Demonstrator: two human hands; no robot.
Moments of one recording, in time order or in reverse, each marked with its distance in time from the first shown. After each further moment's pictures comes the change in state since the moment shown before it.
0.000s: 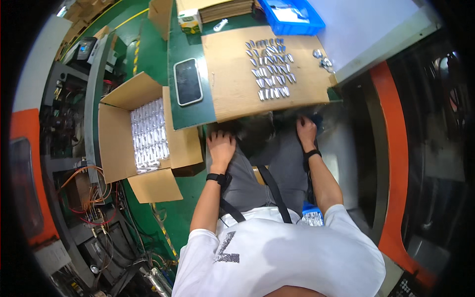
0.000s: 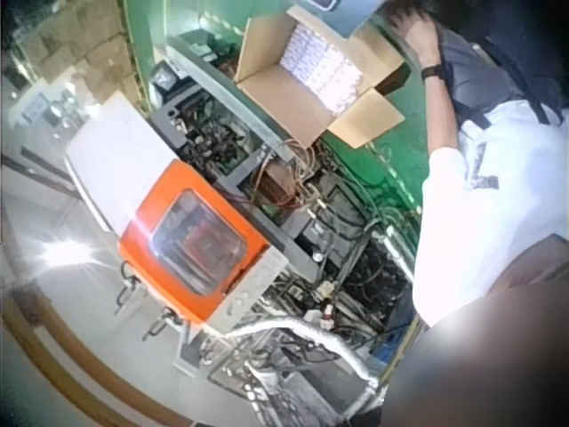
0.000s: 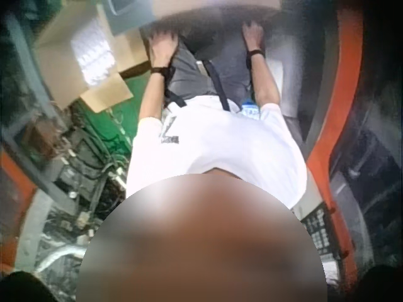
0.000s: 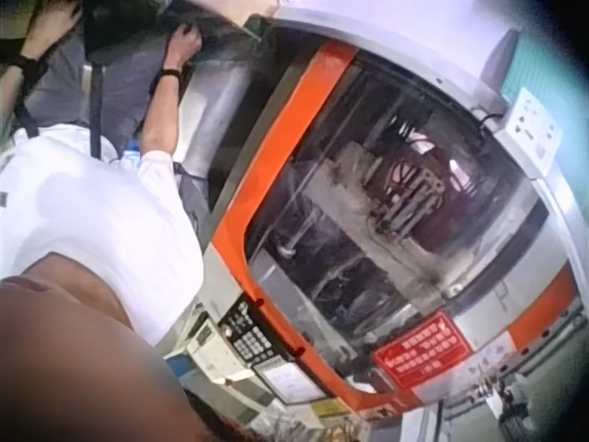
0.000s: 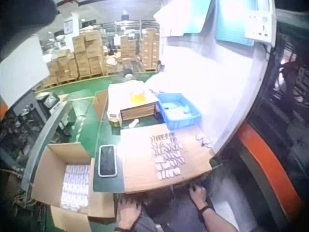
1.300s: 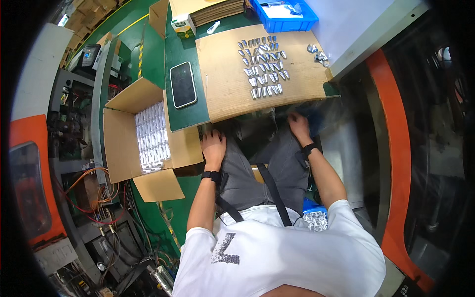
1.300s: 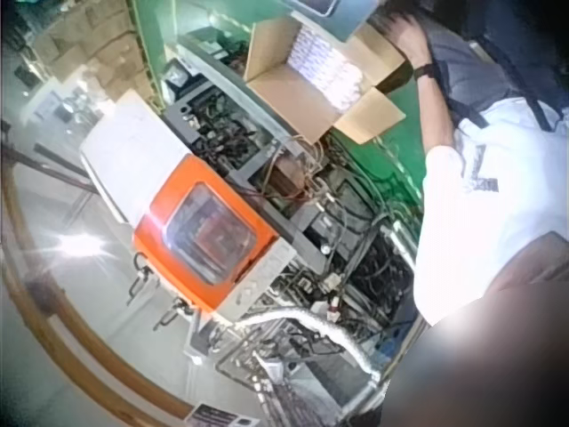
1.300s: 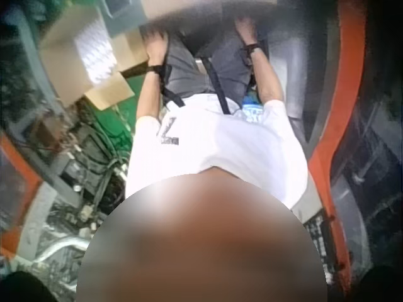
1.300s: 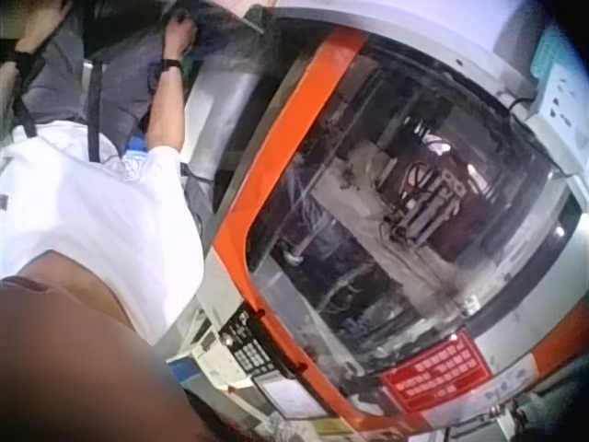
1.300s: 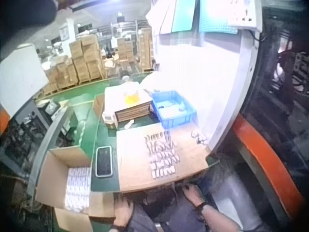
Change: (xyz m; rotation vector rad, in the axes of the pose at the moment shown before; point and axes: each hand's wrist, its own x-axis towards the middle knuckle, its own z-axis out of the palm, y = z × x) left_hand 0.001 -0.018 0.005 0.072 0.015 -0.125; right_hand 0.005 0.001 0.018 0.139 -0.249 0.080
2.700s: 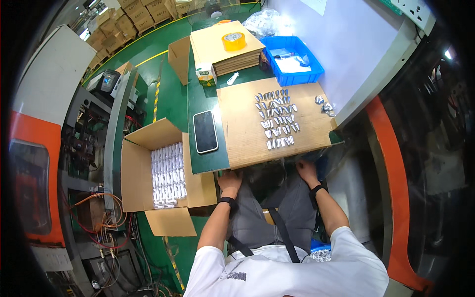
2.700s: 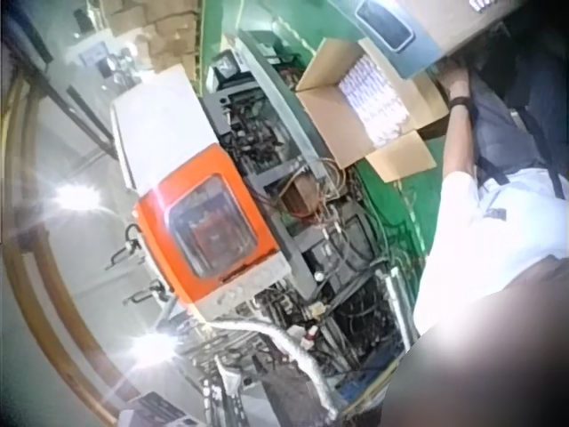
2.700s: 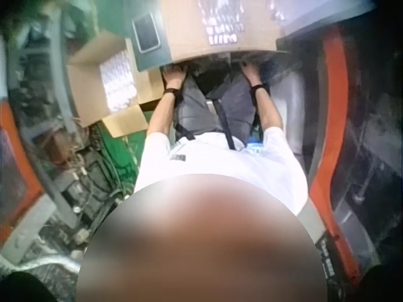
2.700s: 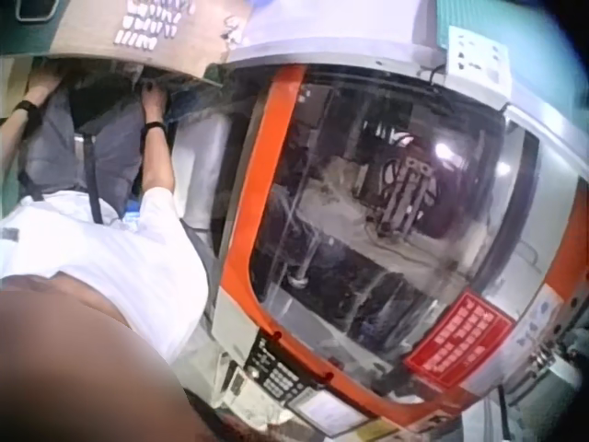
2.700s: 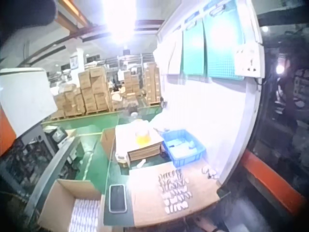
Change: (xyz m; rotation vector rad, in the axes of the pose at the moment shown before) left_hand 0.043 0.006 0.011 0.050 -0.232 -0.136; right_hand 0.011 0.012 0.004 -0.129 -0.114 -0.102
